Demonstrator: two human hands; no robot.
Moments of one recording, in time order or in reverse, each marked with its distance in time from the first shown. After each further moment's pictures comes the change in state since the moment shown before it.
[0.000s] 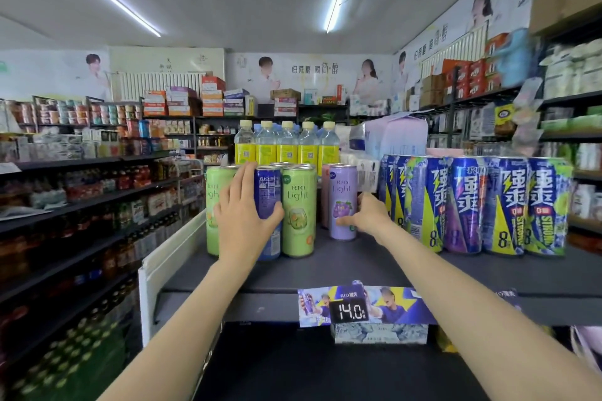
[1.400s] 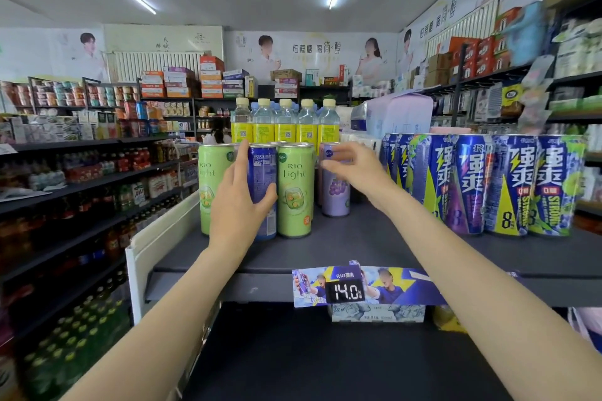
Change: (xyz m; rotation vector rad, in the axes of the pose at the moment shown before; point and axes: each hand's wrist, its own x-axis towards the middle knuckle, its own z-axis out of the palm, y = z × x) left_hand -0.007 -0.004 0.002 -0.201 -0.023 -0.005; right_hand -0.022 -0.047 -0.017 0.291 -0.006 -0.292
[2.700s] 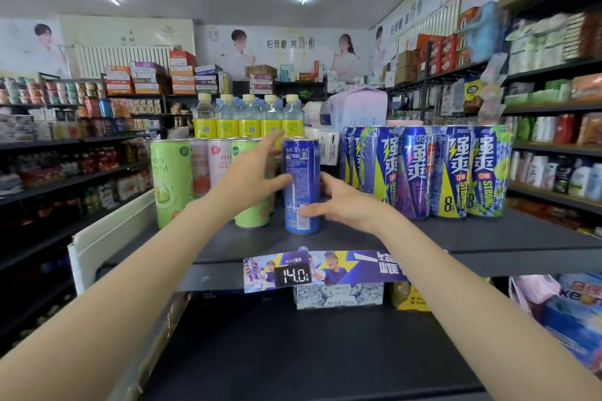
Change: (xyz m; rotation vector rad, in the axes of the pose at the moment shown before) left_hand 0.026 0.074 0.017 -0.061 -0.497 0.124; right_hand -0.058 0.027 -0.037 0.217 -0.419 0.258
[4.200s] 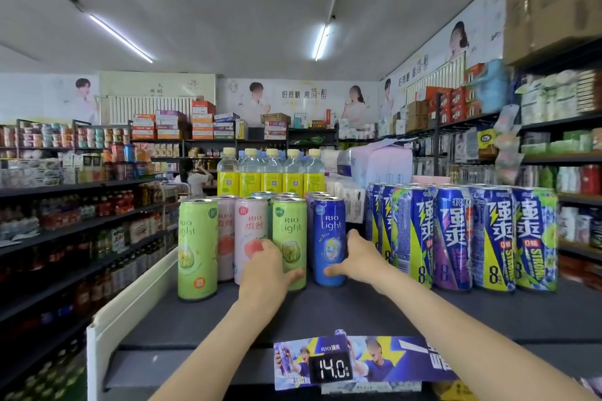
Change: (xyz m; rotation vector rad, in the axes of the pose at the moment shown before) left_hand -0.008 -0.041 0.038 0.228 -0.009 -0.494; right_hand 0.047 0.005 0.006 -0.523 0.353 0.082
